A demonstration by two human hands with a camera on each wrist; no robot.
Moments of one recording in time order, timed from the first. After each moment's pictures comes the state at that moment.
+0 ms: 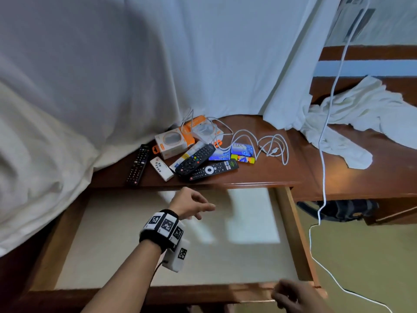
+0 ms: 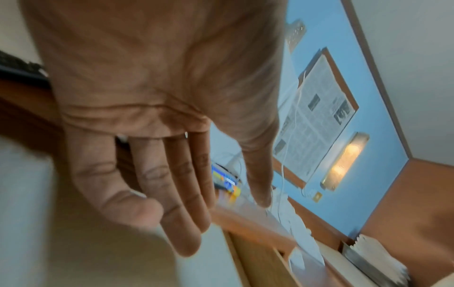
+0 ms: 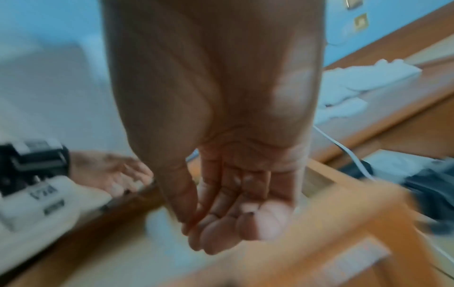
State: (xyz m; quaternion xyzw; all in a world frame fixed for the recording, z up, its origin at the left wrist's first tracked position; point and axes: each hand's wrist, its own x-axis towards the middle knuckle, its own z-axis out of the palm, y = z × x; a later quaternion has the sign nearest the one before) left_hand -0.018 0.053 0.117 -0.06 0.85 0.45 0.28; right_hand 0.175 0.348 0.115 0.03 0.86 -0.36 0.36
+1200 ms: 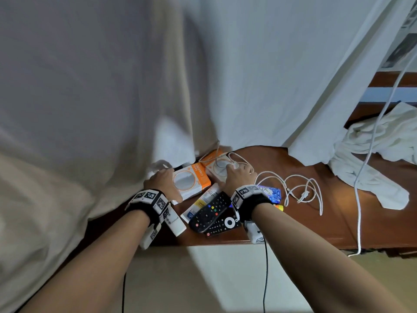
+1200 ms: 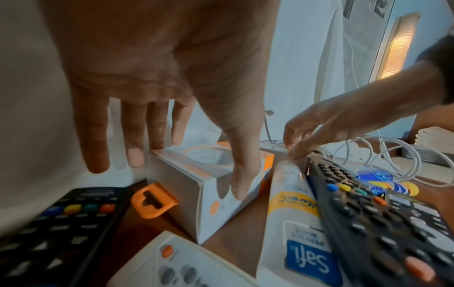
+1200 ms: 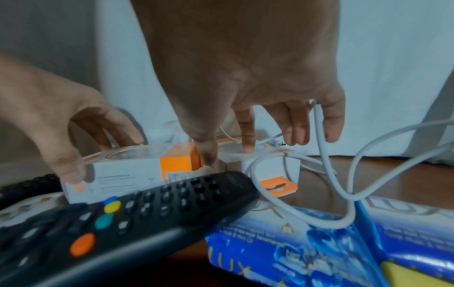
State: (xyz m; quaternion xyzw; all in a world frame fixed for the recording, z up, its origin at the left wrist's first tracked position) left_hand -0.234 -0.047 0.131 -0.08 0.98 0.10 0.15; right_hand -0.256 0.166 0.103 0.04 0.99 -0.01 0.11
